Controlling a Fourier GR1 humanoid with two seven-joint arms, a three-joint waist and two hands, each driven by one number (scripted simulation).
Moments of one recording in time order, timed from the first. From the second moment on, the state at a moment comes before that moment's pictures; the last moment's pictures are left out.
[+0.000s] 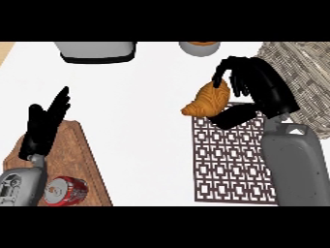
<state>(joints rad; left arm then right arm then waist) -0.20 0.20 0.11 -1.37 -0.13 -0.02 0.21 -0.56 -0.05 -0.01 -1.61 0.74 0.35 0.28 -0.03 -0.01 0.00</state>
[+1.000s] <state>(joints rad) -0.22 0.19 0.08 -1.40 -0.14 -0.04 0.24 -1.07 -0.38 -0.27 -1.57 0.60 0.57 0.68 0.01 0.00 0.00</state>
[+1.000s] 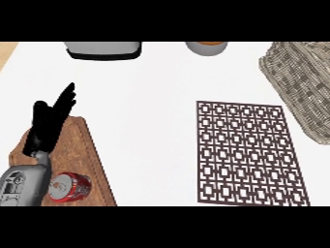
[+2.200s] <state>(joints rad) -0.23 0.18 0.08 -1.41 -0.14 -0.05 0.24 -1.02 -0.82 -0.26 -0.71 0.85 0.28 -0.07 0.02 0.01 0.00</state>
